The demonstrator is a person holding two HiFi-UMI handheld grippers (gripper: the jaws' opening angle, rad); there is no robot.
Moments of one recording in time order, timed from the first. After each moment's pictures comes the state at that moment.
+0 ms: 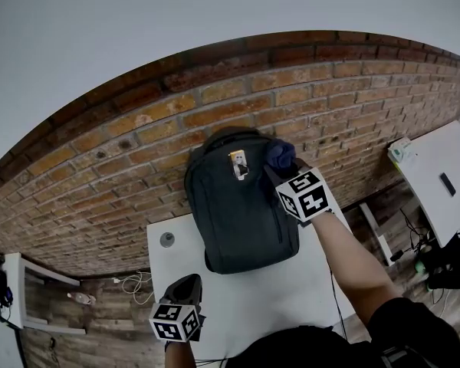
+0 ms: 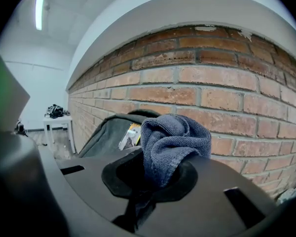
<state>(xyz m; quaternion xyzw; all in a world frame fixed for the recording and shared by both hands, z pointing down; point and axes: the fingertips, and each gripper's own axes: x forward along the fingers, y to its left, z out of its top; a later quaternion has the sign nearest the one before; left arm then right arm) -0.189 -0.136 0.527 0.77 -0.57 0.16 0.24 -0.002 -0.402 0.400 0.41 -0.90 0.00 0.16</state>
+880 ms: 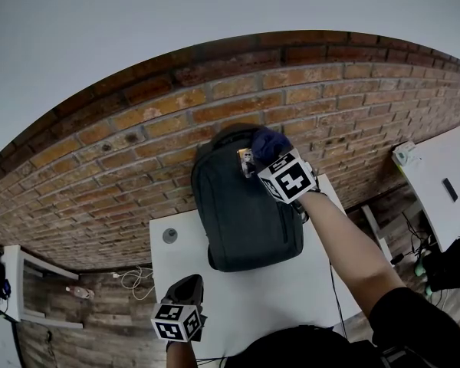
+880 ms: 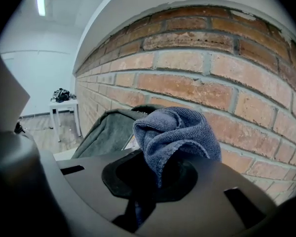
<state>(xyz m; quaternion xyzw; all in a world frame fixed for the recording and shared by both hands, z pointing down) -0.197 -0.127 0.535 0.76 -0.58 0.15 0.25 -0.054 -0.422 0.406 0.37 -0.89 -0.02 0.26</state>
